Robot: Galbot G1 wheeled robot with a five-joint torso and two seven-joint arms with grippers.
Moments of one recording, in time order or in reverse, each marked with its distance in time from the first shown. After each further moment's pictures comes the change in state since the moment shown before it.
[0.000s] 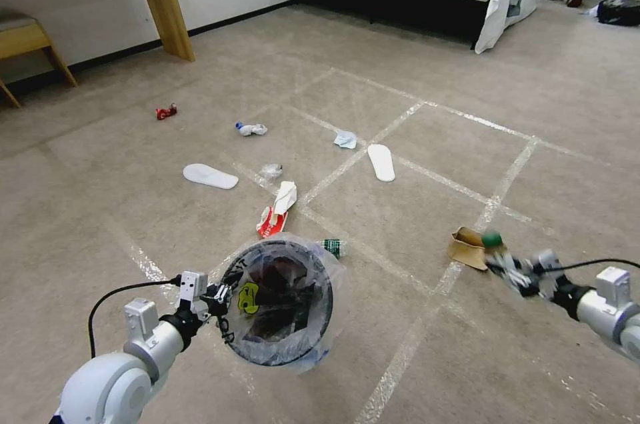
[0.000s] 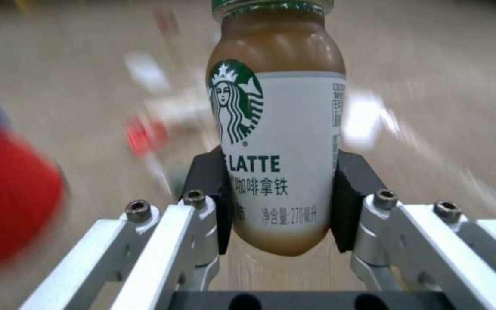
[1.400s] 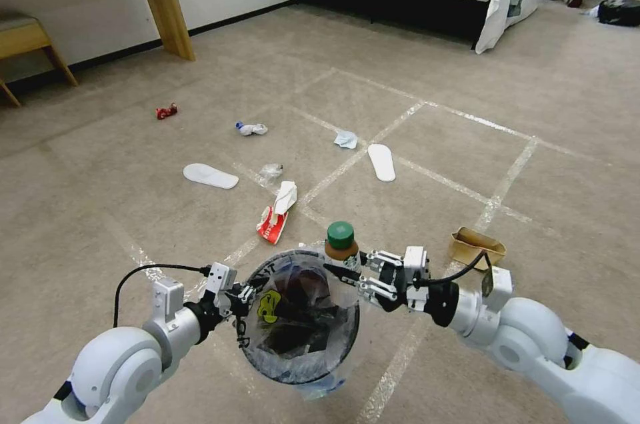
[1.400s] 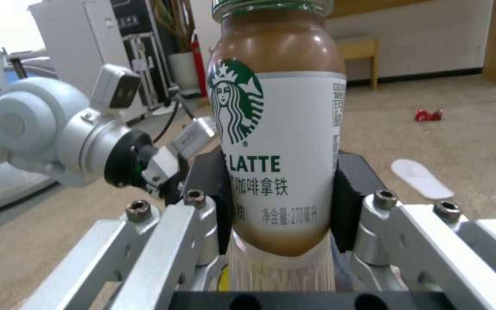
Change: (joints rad) left arm -0.083 0.103 0.114 -0.084 -0.071 0.147 -0.052; right arm 0.403 0.000 -0.669 0.256 0.052 0.083 -0.091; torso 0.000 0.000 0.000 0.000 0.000
